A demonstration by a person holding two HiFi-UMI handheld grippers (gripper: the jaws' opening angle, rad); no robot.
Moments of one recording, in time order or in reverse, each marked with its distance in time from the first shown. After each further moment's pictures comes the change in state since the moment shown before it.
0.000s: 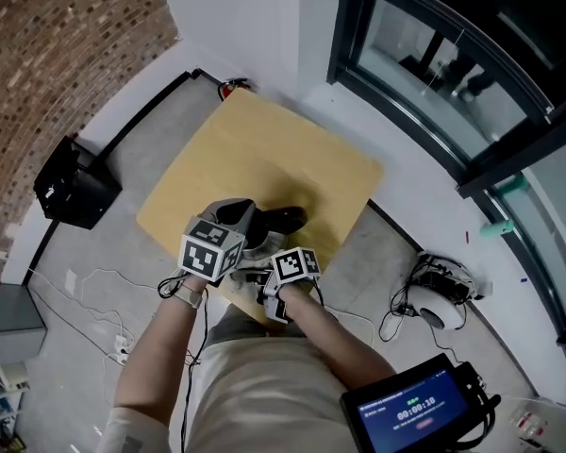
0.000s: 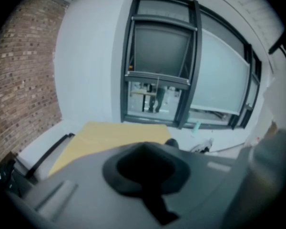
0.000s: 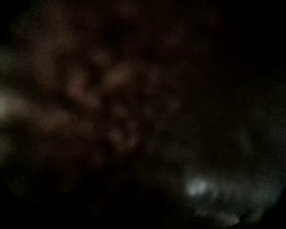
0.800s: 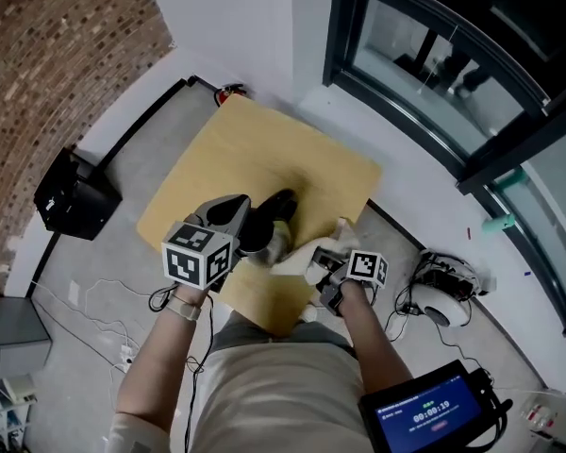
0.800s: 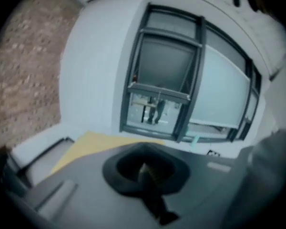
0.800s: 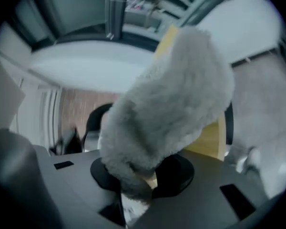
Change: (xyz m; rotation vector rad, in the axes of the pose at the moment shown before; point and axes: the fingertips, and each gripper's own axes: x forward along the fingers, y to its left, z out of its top) left arm -0.030 0.010 0.042 -0.088 -0.113 -0.023; right arm -0.168 -0.061 0.073 0.090 -0.512 -0.188
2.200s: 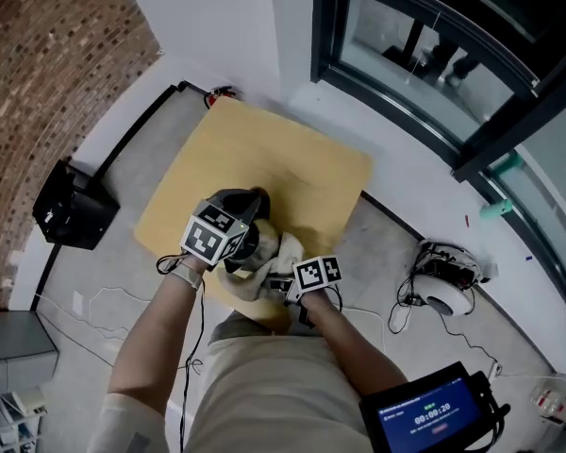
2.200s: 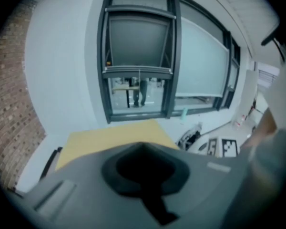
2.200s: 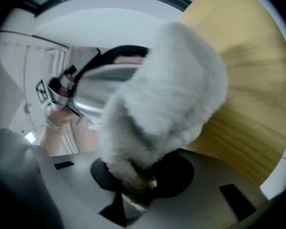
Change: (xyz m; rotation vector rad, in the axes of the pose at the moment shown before) left arm 0.072 -0.009 -0.041 0.299 0.205 -0.157; right arm 0.063 0.037 -0.114 -0.211 0.409 0.086
